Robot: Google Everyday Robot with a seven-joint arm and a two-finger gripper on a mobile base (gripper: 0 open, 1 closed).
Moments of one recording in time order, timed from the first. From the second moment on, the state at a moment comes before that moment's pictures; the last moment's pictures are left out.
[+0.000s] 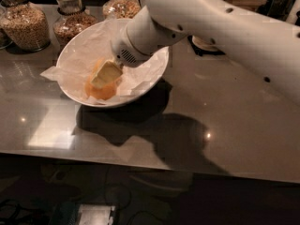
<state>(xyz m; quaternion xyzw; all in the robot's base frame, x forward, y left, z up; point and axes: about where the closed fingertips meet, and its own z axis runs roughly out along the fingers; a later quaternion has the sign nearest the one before) 0.575 0.110 0.909 -0.57 0.72 0.18 0.35</state>
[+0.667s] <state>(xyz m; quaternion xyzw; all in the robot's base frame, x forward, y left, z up) 0.535 0.070 1.007 -0.60 0.63 0.13 0.48</state>
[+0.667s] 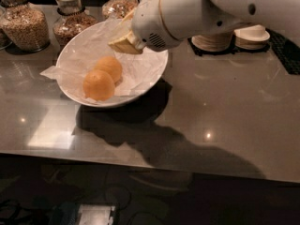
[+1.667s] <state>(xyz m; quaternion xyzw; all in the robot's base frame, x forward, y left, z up) 0.536 0.056 1.026 -0.63 0.61 0.11 0.47</state>
